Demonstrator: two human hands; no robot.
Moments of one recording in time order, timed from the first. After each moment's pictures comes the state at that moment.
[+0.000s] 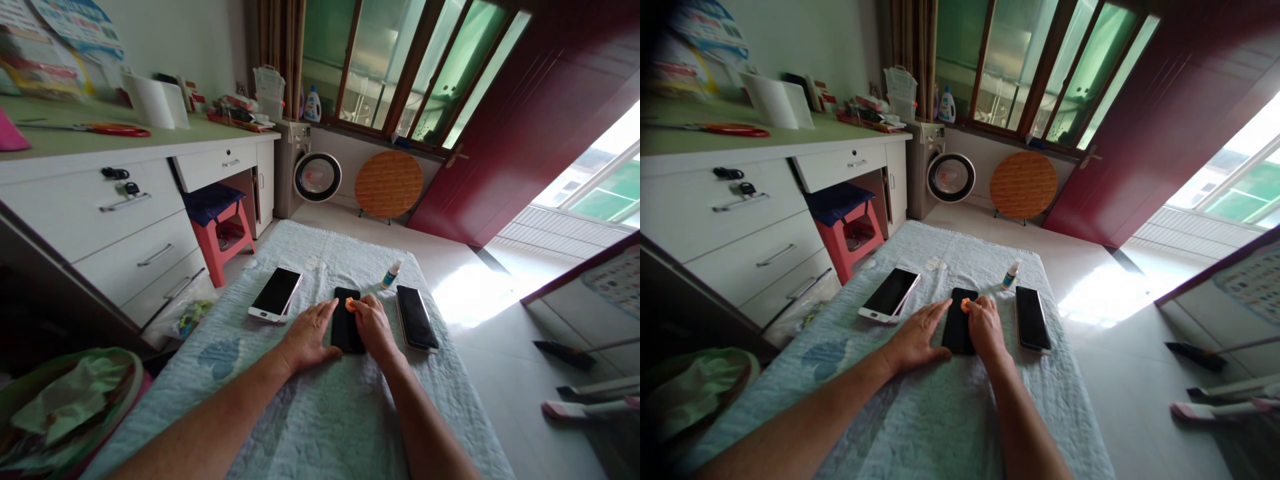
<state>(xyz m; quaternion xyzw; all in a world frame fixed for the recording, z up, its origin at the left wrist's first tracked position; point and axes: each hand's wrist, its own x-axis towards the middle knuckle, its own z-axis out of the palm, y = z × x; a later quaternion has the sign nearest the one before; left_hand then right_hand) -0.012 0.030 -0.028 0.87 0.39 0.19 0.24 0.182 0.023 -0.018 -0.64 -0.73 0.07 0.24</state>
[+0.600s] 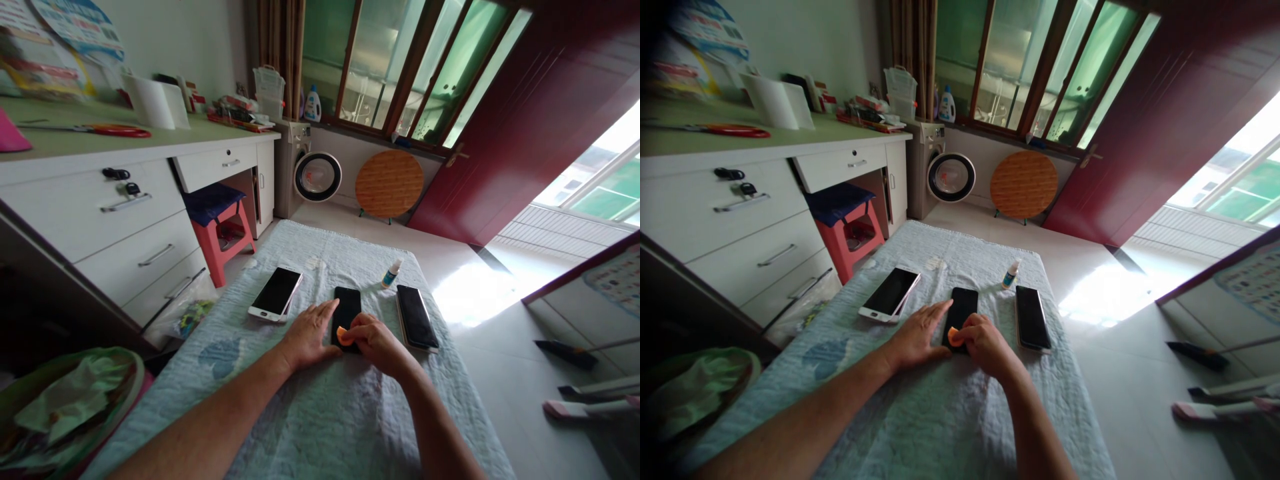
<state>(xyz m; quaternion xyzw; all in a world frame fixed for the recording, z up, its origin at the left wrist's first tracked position) -0.012 0.030 -0.025 0.87 0.39 0.17 0.24 0.189 -0.009 0.008 -0.51 -0.81 0.23 0.18</state>
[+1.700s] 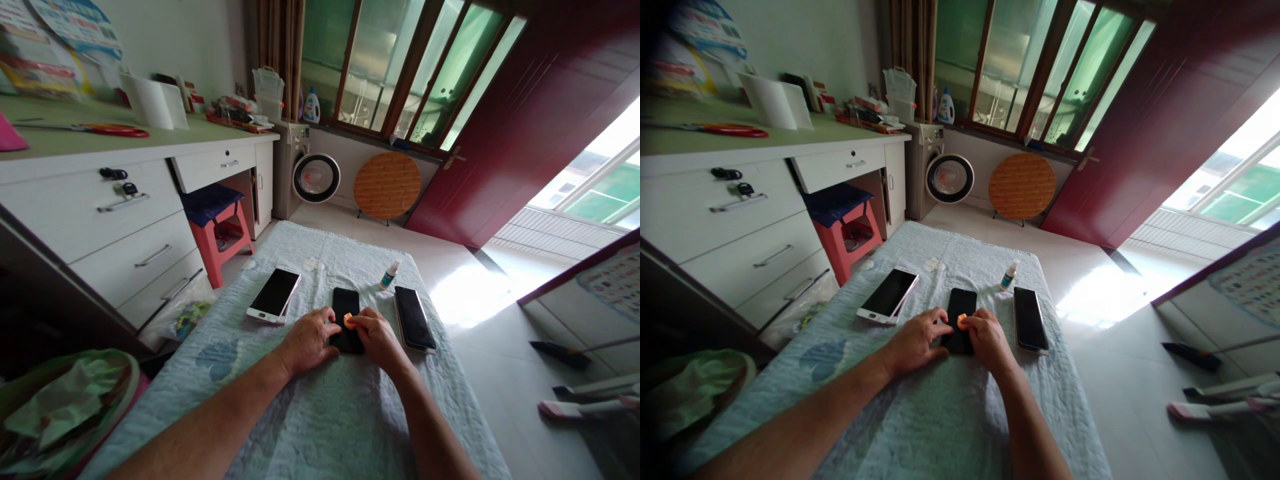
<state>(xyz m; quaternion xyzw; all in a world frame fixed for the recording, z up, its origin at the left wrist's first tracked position) -0.012 0.022 -0.006 0.89 0.36 0.17 0.21 0.197 0.000 -0.012 -0.57 -0.76 0.17 0.25</state>
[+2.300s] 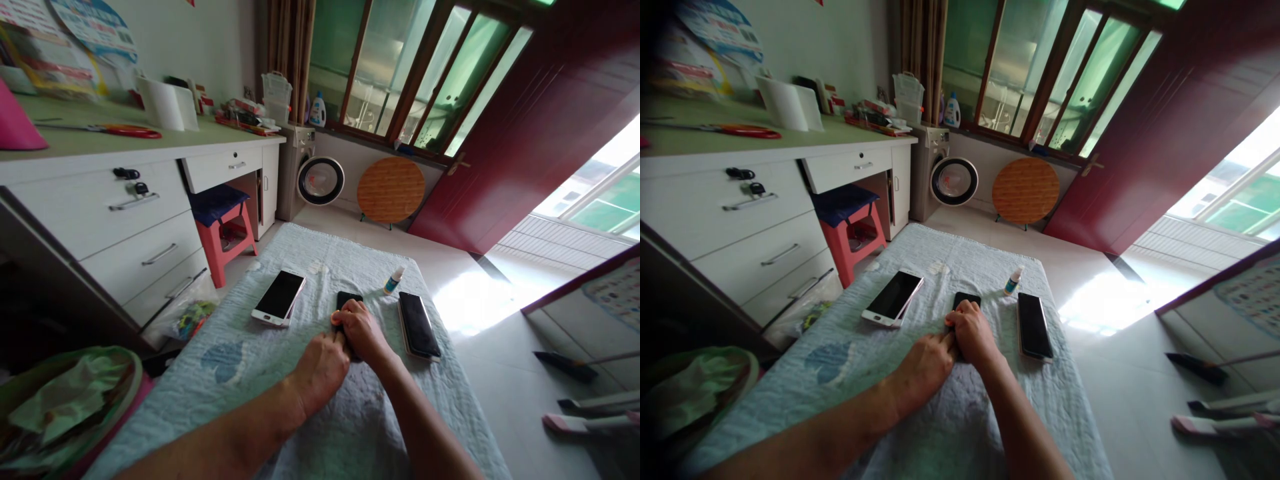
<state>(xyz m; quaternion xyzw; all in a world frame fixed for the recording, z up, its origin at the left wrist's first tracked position) 0.018 -0.016 0.002 0.93 0.38 0.05 0.00 0.153 0.024 0.003 -0.55 -0.81 0.10 0.18</state>
